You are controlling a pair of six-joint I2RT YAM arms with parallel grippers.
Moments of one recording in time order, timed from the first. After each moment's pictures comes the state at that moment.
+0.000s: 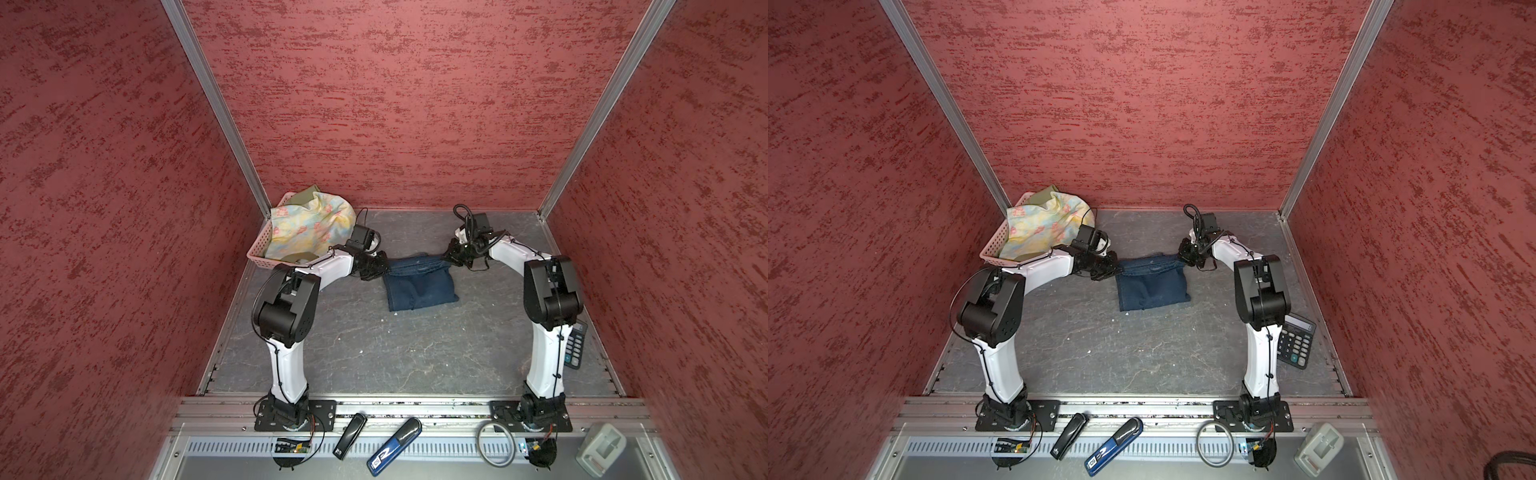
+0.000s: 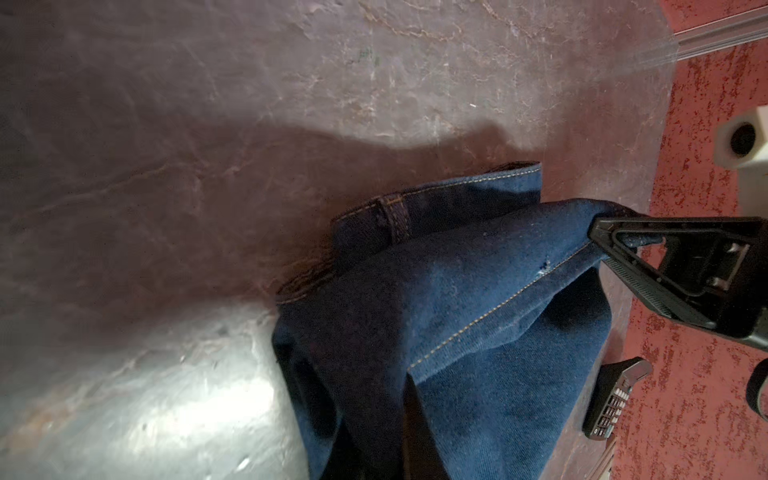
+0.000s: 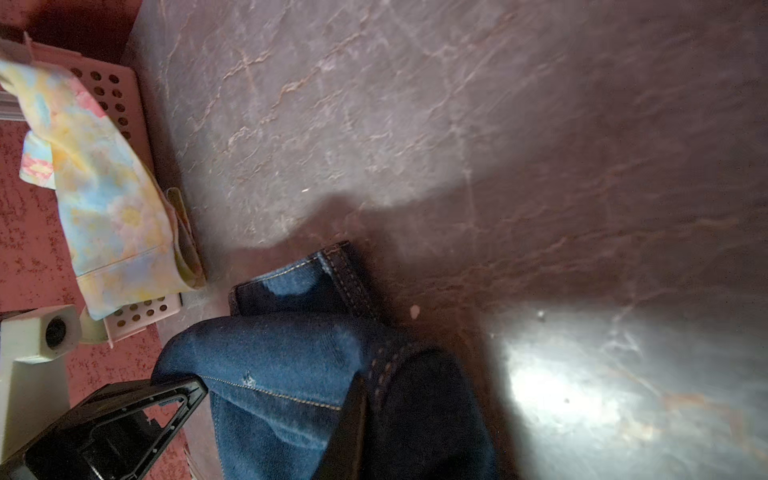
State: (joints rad) left arm -0.36 1.96 1.33 -0.36 0.39 -0.65; right arm 0.17 2.11 1.53 -0.47 -0.50 0.60
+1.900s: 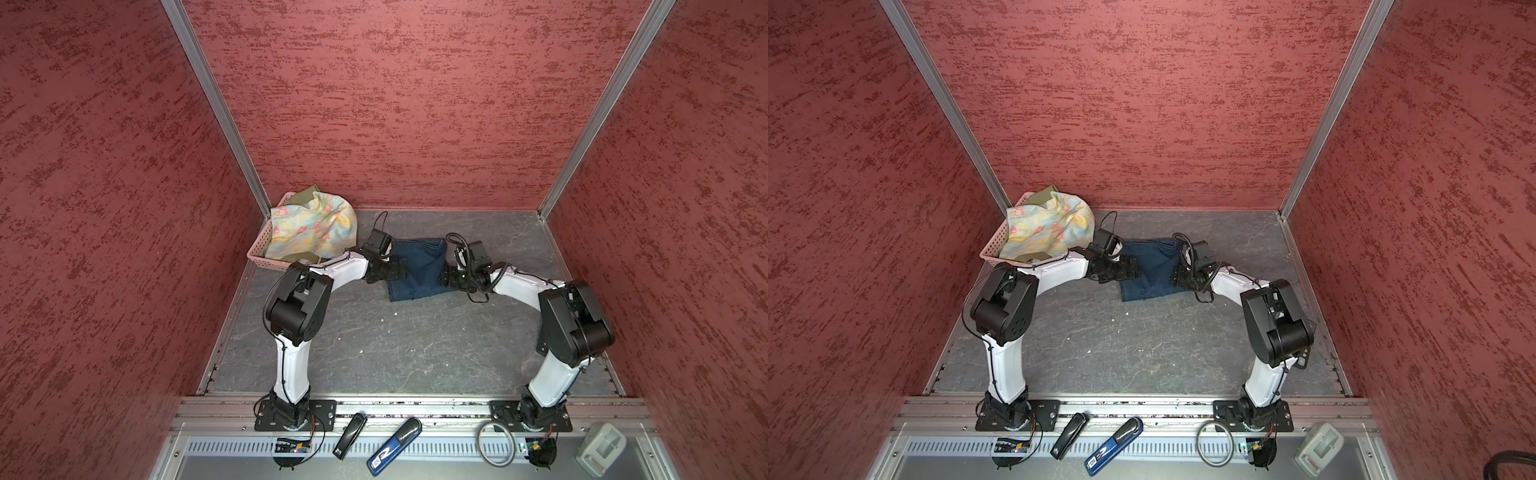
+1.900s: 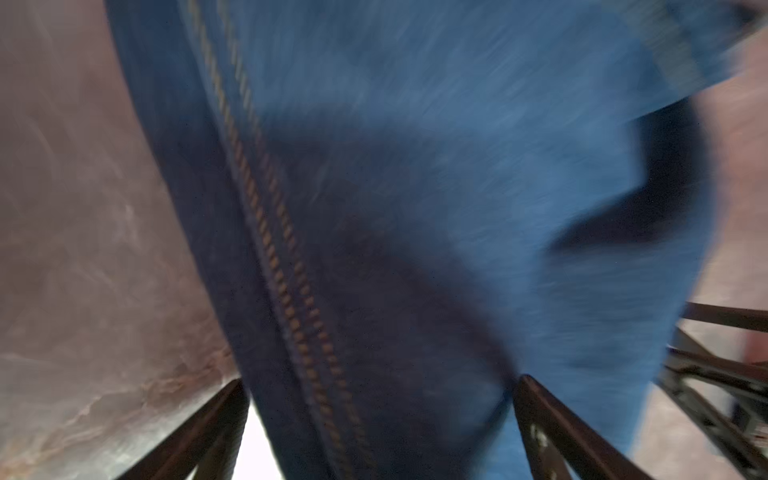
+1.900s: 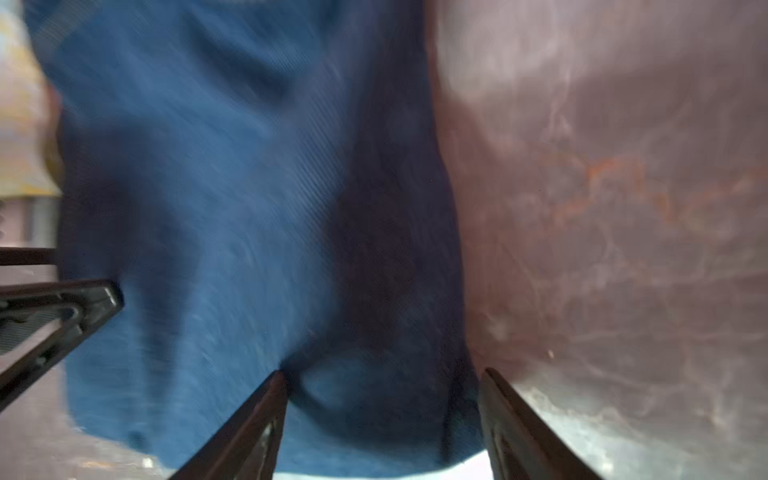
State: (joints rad) left arm -0.48 1.99 1.34 -0.40 0.20 -0.51; right arm 0.33 1.77 1.02 -0.26 -0.20 0.50
